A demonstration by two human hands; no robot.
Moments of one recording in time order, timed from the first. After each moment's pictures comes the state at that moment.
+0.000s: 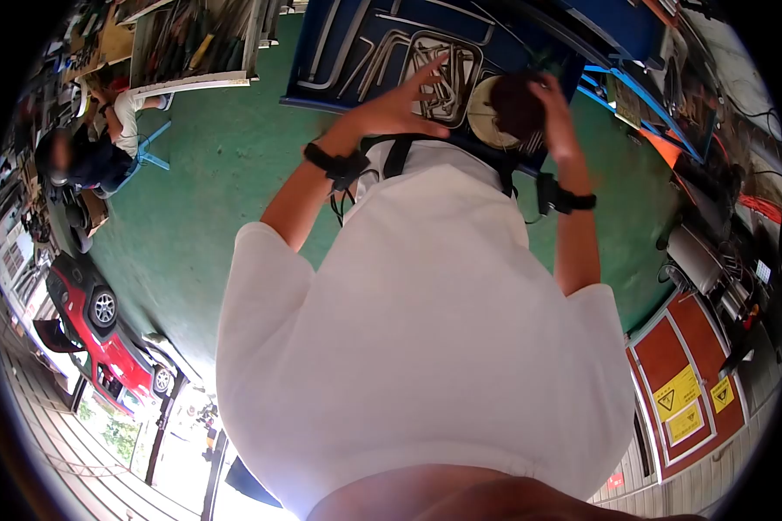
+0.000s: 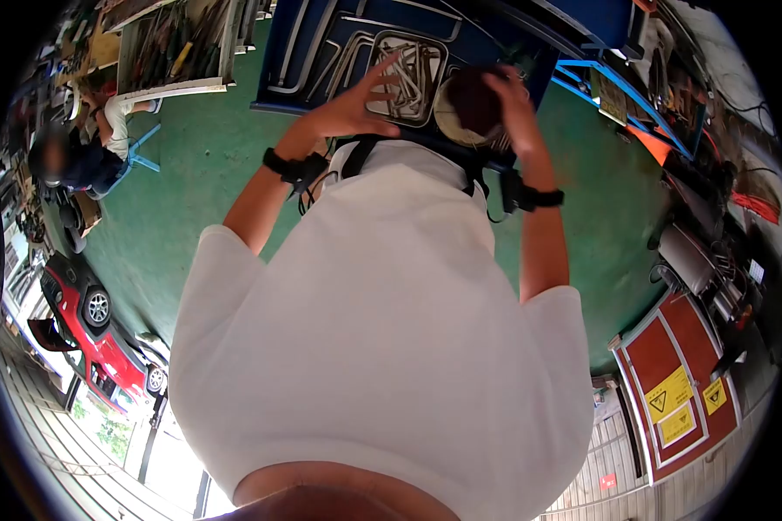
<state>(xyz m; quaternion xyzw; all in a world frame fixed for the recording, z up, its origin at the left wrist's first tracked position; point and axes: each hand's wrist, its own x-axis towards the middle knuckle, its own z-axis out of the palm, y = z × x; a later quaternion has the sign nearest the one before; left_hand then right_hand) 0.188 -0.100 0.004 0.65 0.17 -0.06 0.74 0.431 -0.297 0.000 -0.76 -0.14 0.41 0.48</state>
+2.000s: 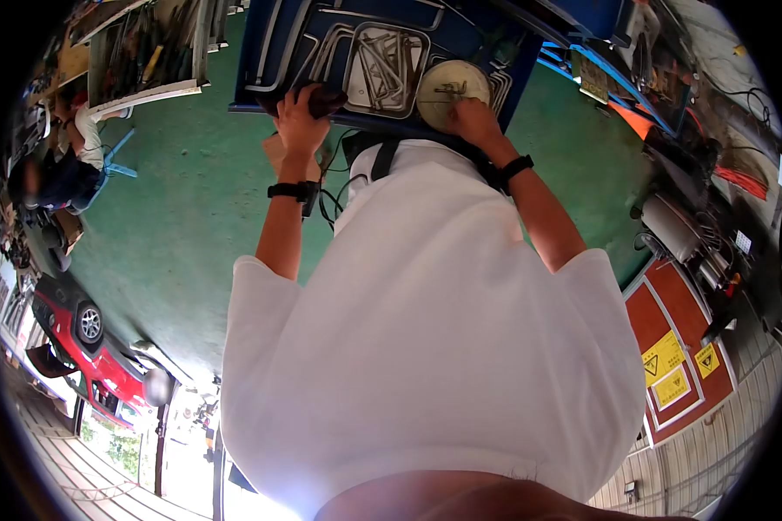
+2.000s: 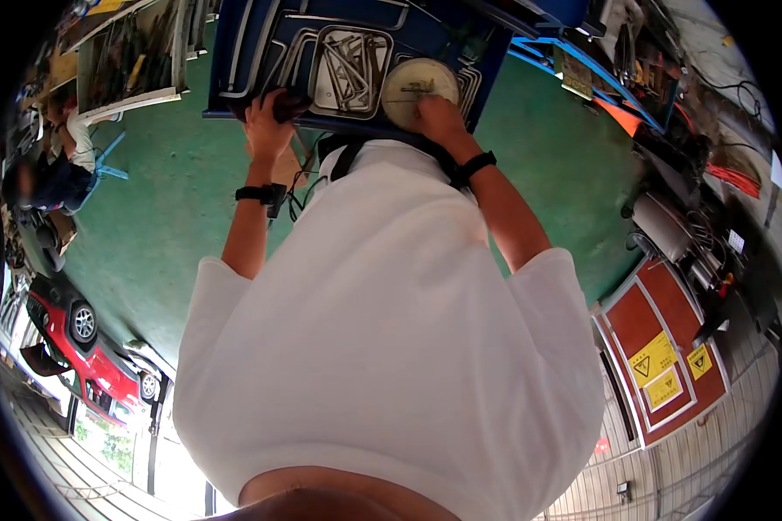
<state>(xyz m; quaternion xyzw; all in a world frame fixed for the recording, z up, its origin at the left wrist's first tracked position) 0.127 -0.123 -0.065 0.83 0.50 0.04 0.25 0.409 -0.323 -0.078 -0.78 -0.50 0.37 -0.02</state>
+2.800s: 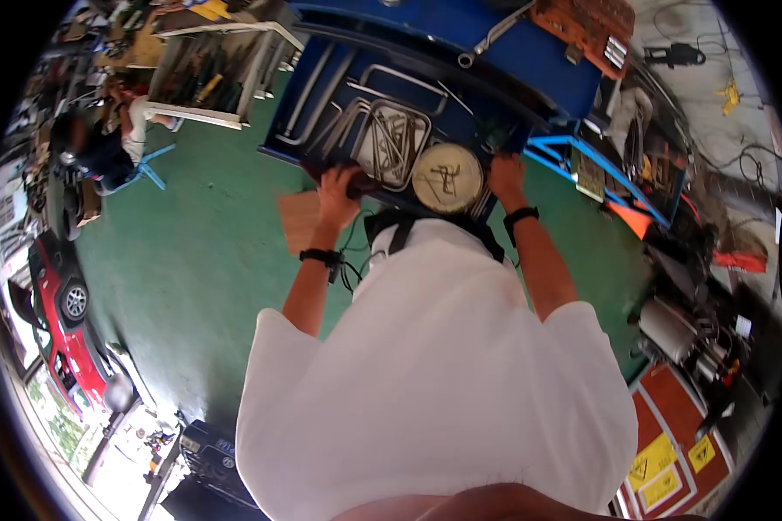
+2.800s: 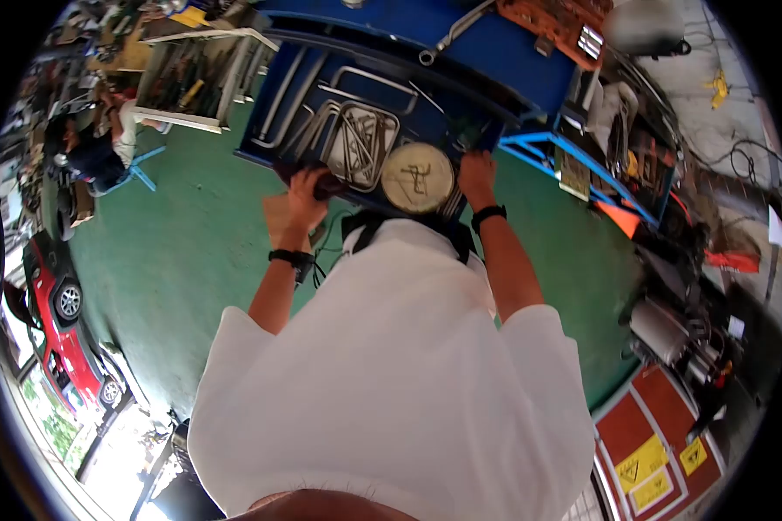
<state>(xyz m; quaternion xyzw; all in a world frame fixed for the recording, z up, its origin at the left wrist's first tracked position) 0.151 -0.200 -0.066 0.84 0.46 0.16 0.24 0.508 -0.331 -0.085 -0.84 -0.50 0.17 -0.10</state>
